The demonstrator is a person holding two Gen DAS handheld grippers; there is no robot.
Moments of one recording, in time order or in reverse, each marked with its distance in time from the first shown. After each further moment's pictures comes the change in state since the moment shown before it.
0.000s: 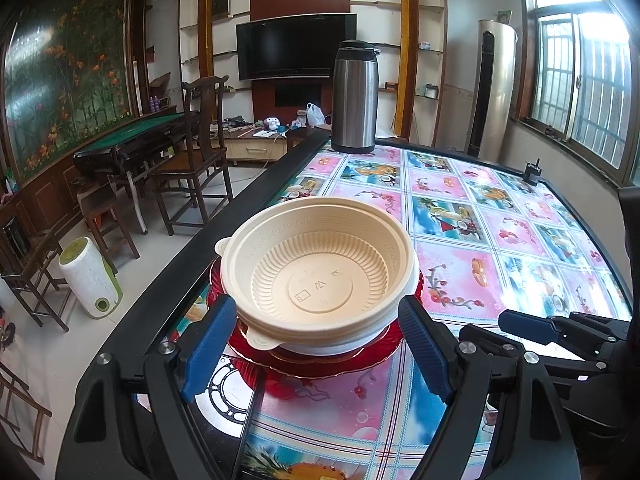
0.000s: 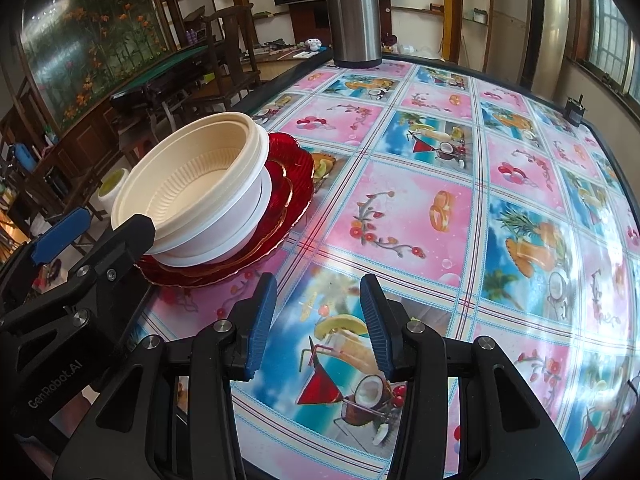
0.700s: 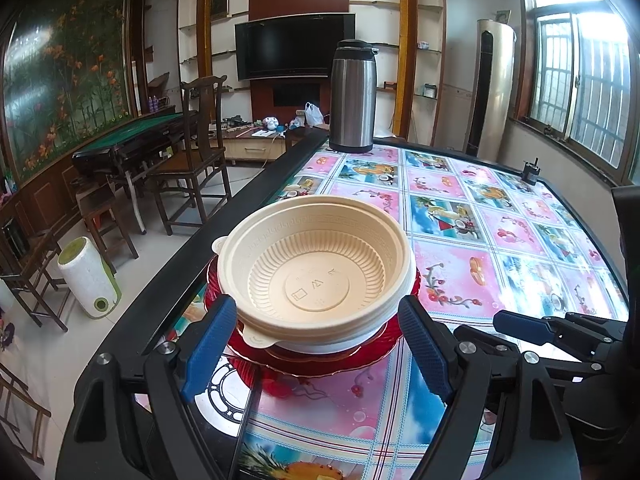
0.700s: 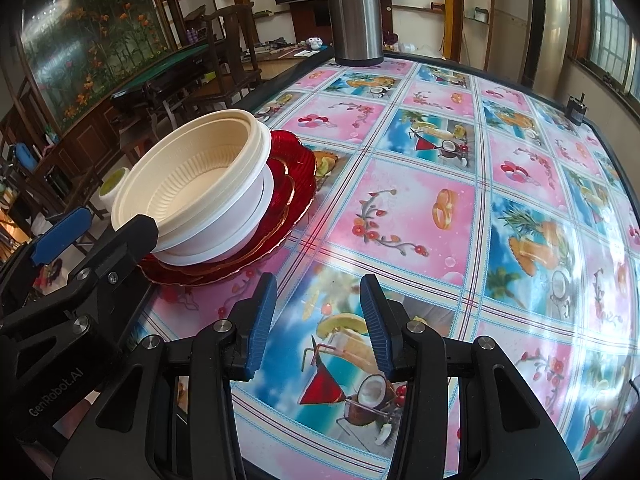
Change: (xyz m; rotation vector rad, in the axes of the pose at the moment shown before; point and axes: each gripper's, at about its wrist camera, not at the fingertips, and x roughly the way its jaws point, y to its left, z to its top) left arm -0.001 -0.002 0.000 0.000 0.003 -0.005; right arm 0.000 0.002 -0.001 0.000 0.004 0.003
